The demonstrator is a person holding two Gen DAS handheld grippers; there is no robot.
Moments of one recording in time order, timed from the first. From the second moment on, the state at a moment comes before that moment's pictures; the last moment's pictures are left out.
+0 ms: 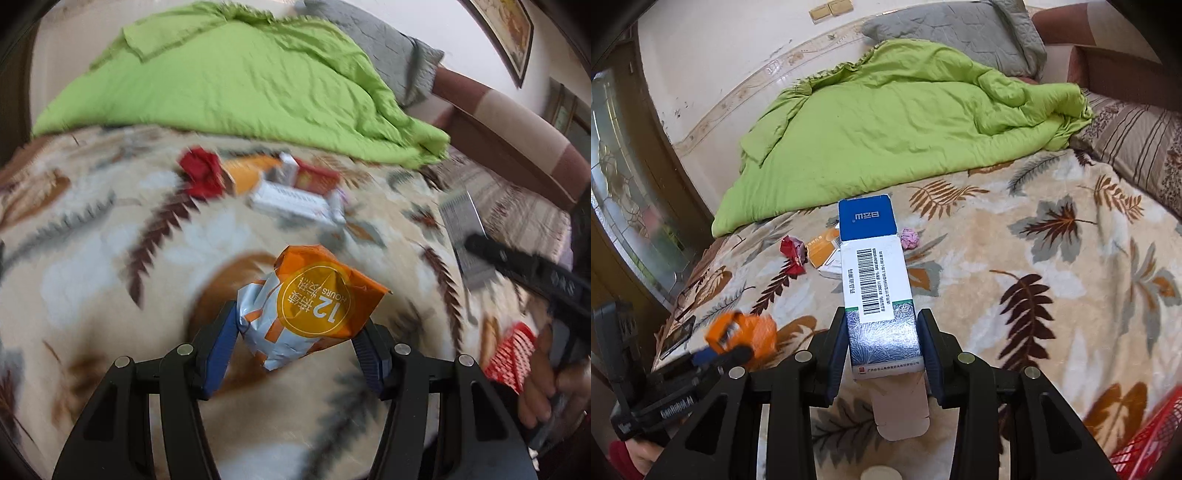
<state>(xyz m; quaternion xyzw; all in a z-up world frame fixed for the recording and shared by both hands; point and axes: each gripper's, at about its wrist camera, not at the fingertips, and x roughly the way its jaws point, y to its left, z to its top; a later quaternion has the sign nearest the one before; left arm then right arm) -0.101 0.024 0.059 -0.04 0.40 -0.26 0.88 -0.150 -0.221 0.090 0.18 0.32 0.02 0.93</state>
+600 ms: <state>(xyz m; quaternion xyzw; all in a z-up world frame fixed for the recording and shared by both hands) -0.143 -0.033 0.060 0.00 0.38 -0.31 0.87 -0.193 -0.264 0.103 0.19 0.32 -0.02 0.93</state>
